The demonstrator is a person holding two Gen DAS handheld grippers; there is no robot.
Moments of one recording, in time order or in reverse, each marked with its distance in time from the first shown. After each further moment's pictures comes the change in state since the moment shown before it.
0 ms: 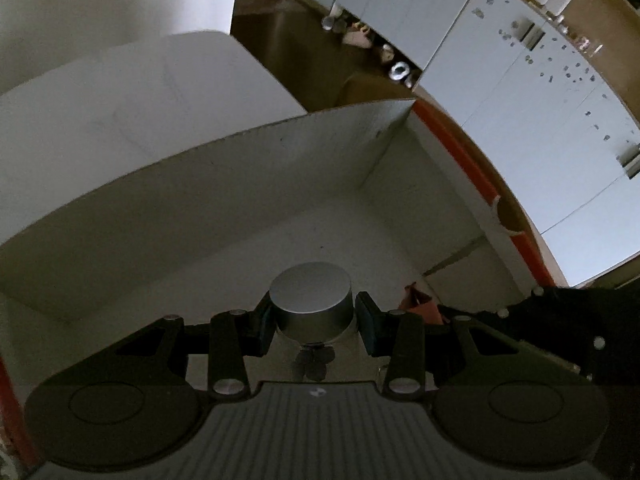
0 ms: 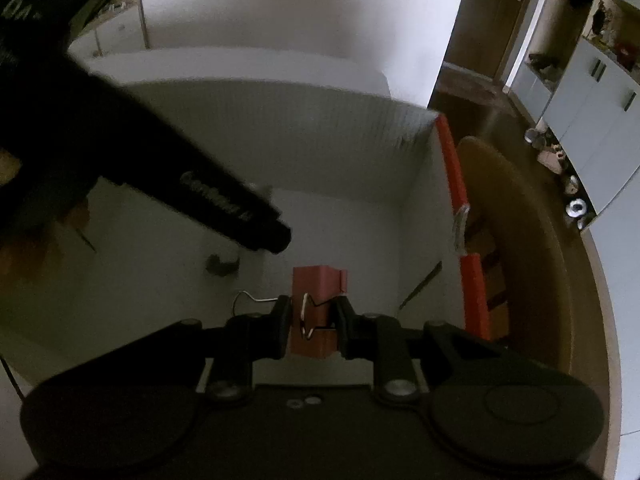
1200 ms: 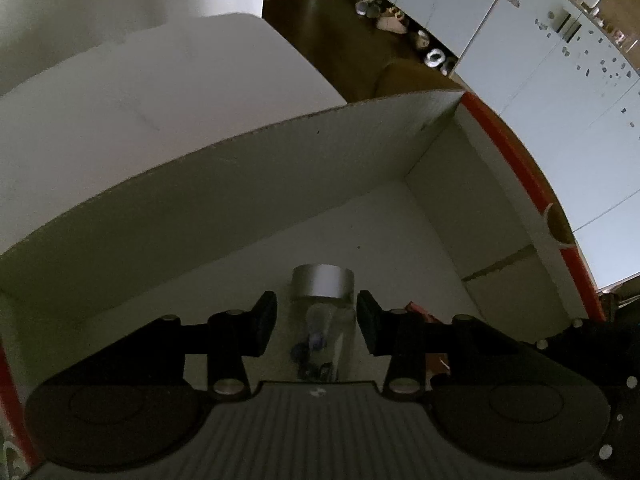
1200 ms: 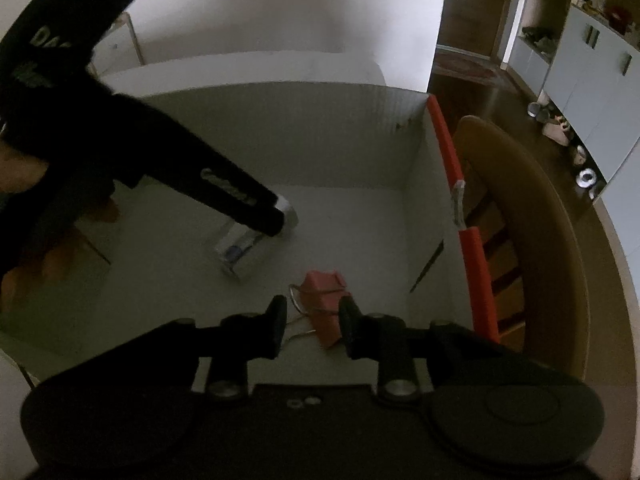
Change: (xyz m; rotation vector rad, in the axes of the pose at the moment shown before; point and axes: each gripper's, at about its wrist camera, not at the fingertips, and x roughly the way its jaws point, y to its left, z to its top) left arm 0.003 0.022 0.006 -0.016 0.037 0.096; right arm -0.037 -0.017 -0.019 0.111 -0.004 0.068
